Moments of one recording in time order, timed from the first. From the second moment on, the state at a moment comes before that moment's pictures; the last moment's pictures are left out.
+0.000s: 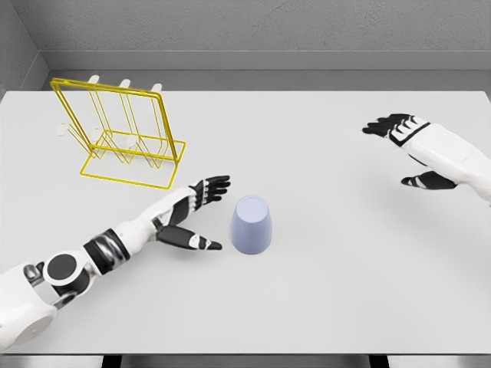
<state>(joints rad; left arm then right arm) -0.39 0.72 -0.98 -1.63 0.70 -0.22 -0.08 -0.17 -0.69 0.01 -1.60 0.46 -0.61 0.39</state>
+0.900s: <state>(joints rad) -0.44 0.63 -1.03 -1.63 0.70 -0.19 -0.08 -0.15 -0.68 -0.04 -1.60 0.46 -0.61 0.39</state>
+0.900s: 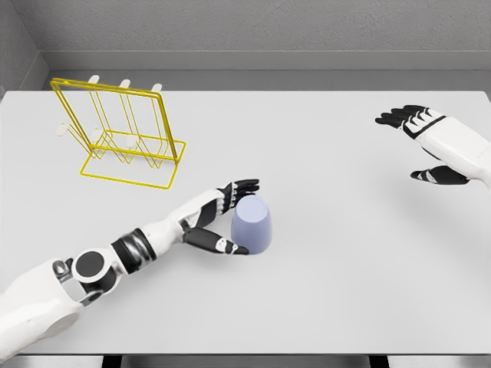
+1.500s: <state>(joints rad) -0.44 0.60 -1.05 -1.60 0.70 -0.18 -0.08 -0.14 -0.66 -0.09 -1.61 0.46 -0.61 0.39</state>
